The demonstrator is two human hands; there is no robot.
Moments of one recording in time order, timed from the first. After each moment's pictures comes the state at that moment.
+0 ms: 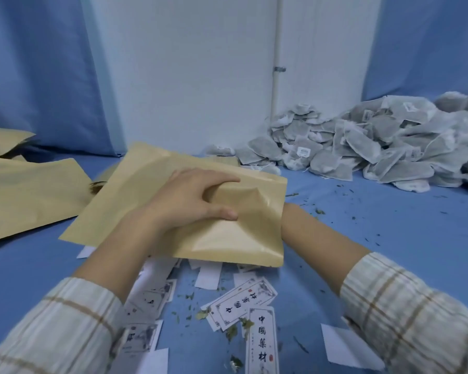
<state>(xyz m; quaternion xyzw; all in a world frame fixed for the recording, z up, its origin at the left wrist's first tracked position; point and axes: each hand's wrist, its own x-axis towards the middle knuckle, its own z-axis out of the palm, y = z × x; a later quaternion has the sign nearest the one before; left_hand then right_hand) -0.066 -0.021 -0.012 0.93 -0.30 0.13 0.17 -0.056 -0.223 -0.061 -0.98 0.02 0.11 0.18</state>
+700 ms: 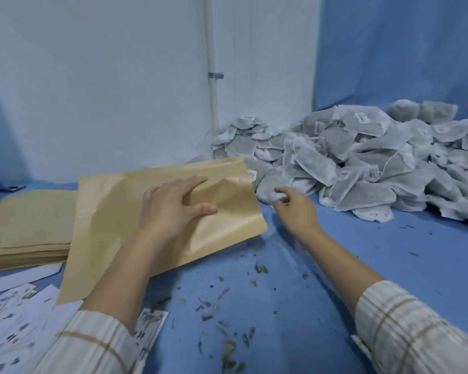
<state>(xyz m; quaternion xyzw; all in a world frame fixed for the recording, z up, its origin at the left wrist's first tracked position) 0.085 -0.177 -0.042 0.91 -0.19 0.20 0.31 0.085 -0.418 -0.092 -0.89 0.11 -0.24 0.38</state>
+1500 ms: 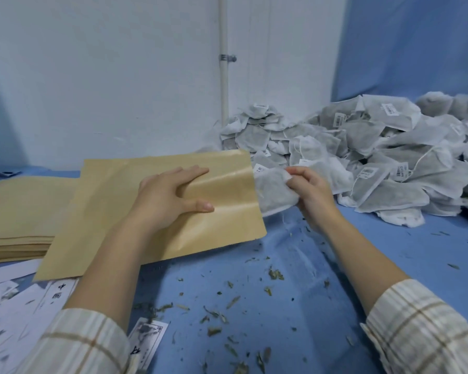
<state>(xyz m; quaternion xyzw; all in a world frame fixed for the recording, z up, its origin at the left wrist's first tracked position) 0.116 -0.159 -0.048 0.90 -0.22 0.13 0.36 0.114 -0.422 -0.085 -0.67 -0.01 -0.21 0.72</state>
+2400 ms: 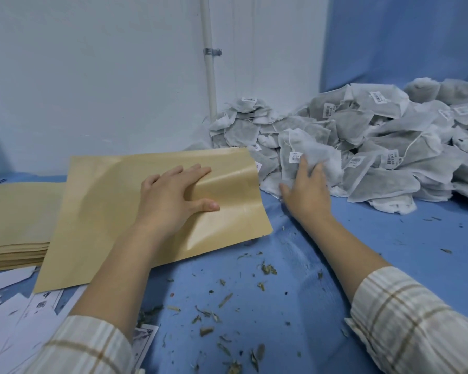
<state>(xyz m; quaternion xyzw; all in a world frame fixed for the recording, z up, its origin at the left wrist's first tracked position) 0.124 -0.183 -0.065 0.91 -0.23 0.20 0.27 0.136 -0.437 -0.109 -0.92 0.19 -0.28 0.20</state>
